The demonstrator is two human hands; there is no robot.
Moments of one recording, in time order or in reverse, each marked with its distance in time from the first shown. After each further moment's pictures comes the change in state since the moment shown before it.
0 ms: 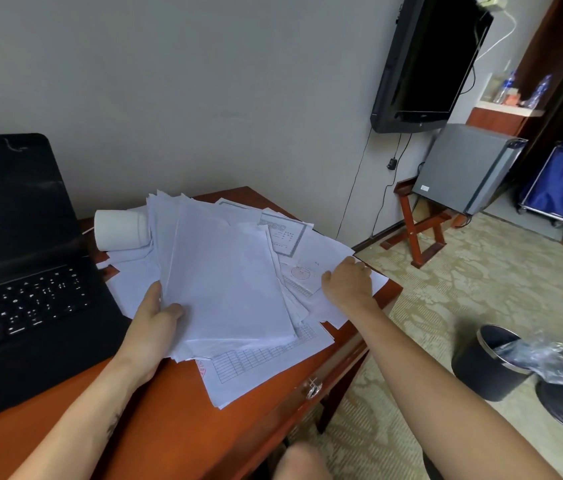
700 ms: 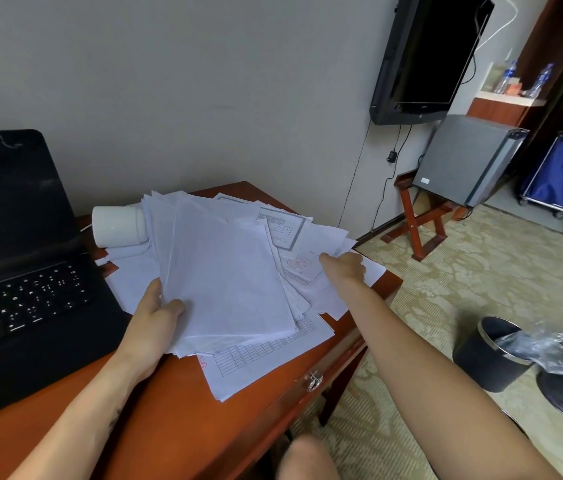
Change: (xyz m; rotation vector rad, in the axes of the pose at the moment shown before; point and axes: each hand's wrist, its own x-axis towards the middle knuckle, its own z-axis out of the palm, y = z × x) left_hand -0.003 -0.001 0.000 0.038 -0.012 0.009; right_hand 0.018 -0.009 0.005 0.720 -0.080 0.338
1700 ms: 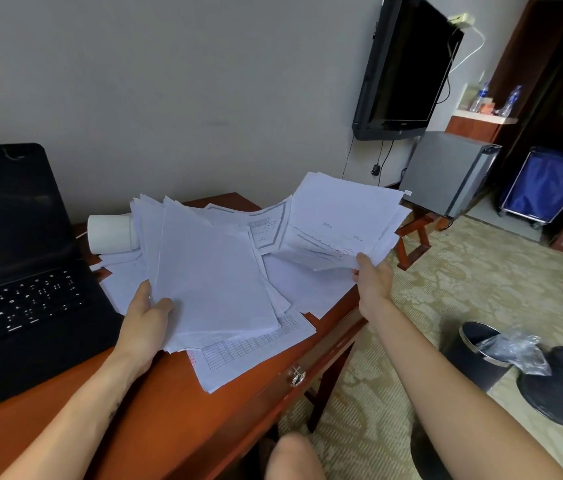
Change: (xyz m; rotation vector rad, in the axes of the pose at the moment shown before) left_hand -0.006 0.003 0.007 -0.034 0.097 0.072; right_hand -0.029 0.029 -0.076 0.749 0.081 -0.167
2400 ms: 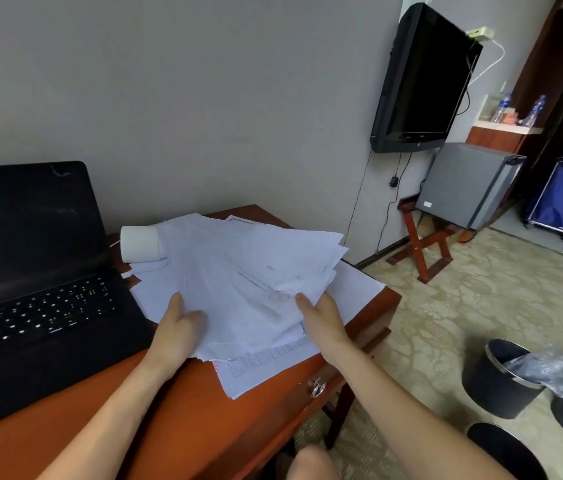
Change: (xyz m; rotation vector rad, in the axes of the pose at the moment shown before) left_hand -0.011 0.005 -0.001 0.126 -0.095 0.024; right_hand -0.097 0.039 0.054 -0.264 -0.546 -0.028
